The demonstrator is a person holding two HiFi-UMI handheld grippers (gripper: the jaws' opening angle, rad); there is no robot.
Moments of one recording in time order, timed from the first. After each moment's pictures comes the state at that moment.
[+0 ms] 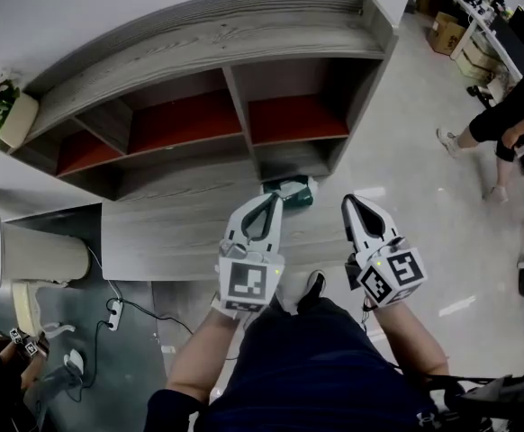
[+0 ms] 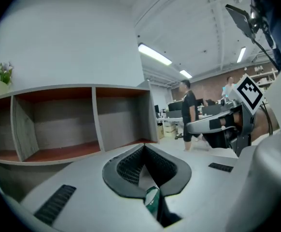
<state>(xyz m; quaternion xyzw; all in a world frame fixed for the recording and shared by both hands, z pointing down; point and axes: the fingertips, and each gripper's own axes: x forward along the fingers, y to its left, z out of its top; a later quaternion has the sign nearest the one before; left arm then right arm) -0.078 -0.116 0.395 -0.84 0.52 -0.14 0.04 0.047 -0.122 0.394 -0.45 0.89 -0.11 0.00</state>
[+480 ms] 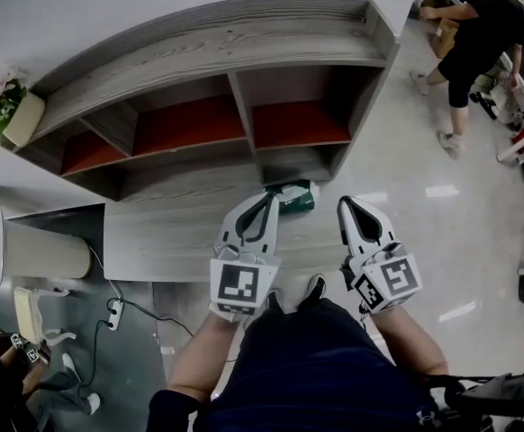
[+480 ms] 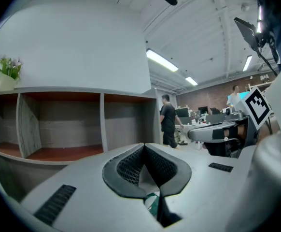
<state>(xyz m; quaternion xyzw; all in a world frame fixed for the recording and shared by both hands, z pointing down) -0.090 -0.118 0.372 -0.84 0.54 -0.09 0.02 0.031 -0.121 0.372 -0.44 0.90 -0.06 0.00</state>
